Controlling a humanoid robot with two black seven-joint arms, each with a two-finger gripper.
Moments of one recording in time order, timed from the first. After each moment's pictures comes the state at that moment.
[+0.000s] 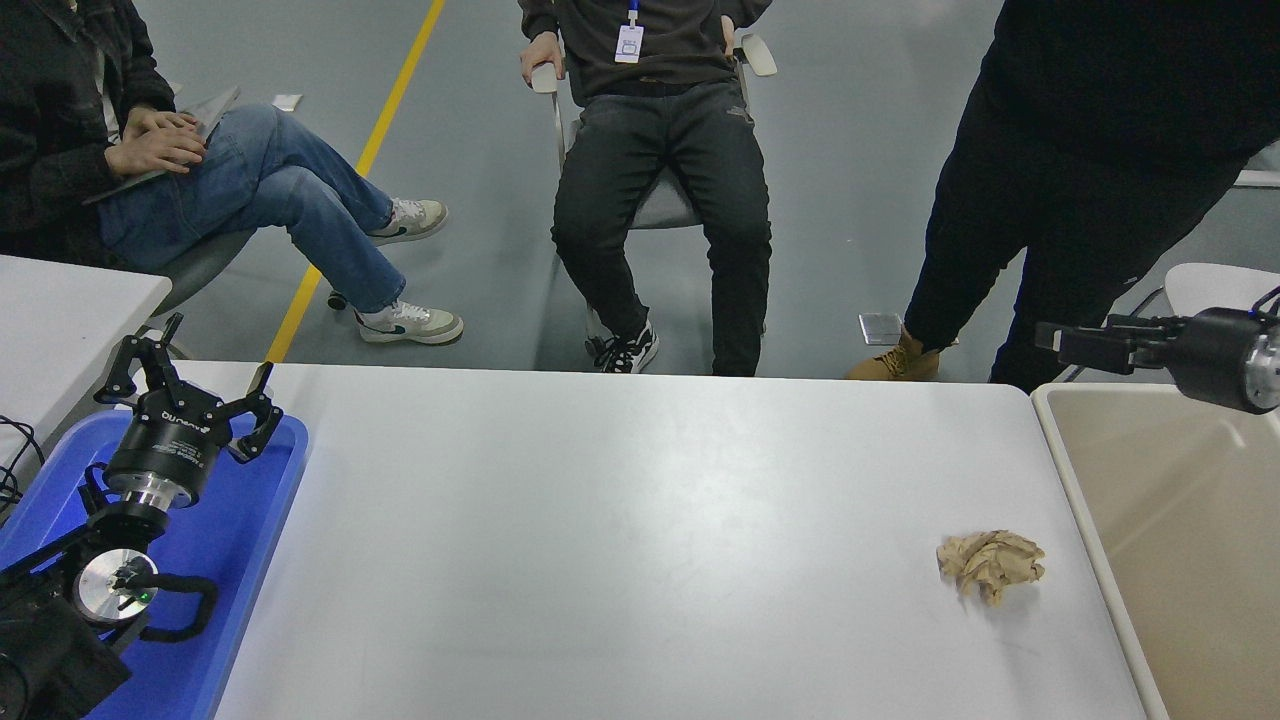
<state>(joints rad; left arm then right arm) -0.56 0.46 -0.57 -0.39 -0.23 -0.70 -0.60 1.20 -0.86 -0.37 0.86 -1.27 -0.05 0.58</state>
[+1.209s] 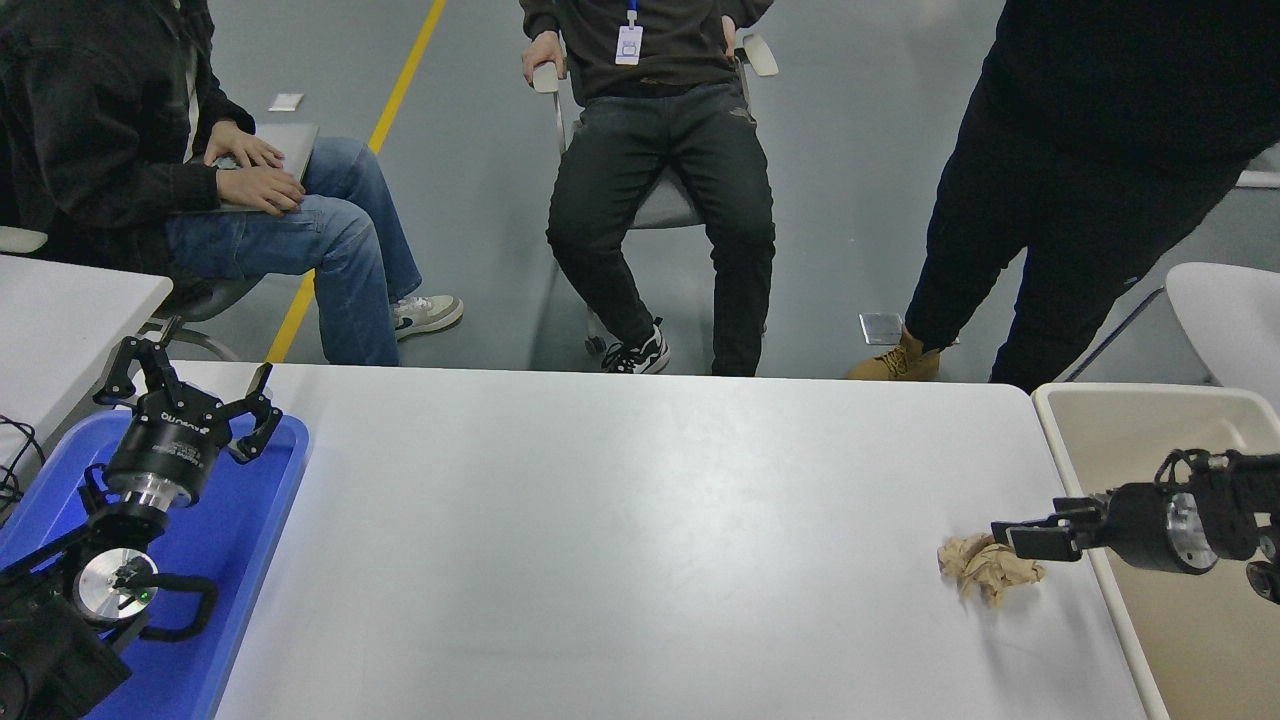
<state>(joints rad) -0.56 0.46 -0.57 -0.39 -0.23 -0.70 -0.60 0.95 -0.66 -0.49 0.71 -1.30 -0.11 0.60</state>
